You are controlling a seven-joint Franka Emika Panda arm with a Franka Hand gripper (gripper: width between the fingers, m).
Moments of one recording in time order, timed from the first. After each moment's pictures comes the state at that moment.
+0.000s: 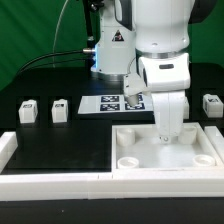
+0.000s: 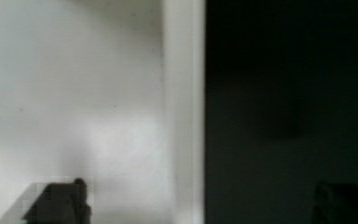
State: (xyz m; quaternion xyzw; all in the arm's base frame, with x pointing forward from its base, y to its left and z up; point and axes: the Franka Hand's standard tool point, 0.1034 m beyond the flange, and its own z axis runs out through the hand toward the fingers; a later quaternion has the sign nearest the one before) arm 0.485 0.072 0.014 -0.71 -0.70 0.02 0.06
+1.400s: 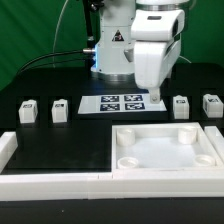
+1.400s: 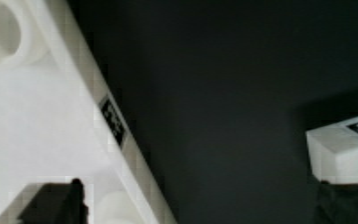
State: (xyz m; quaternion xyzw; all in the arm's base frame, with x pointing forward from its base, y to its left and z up) arm 0.454 0.070 0.076 -0.84 -0.54 0.02 0.02
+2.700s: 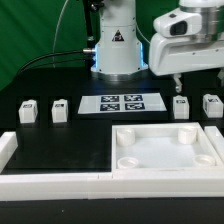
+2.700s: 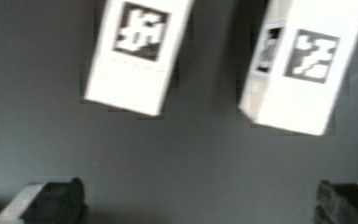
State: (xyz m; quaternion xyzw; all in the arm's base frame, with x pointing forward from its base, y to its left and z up) arm 0.405 0.171 0.065 -1.00 -0.08 0.04 0.02
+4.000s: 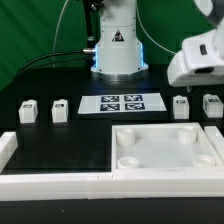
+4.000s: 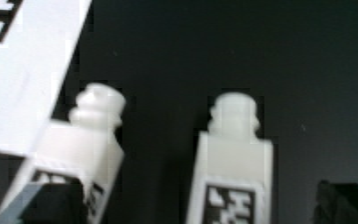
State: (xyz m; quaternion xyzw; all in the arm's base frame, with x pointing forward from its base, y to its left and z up) arm 0.375 0.195 0.043 -0.93 -0.05 0.37 -0.01
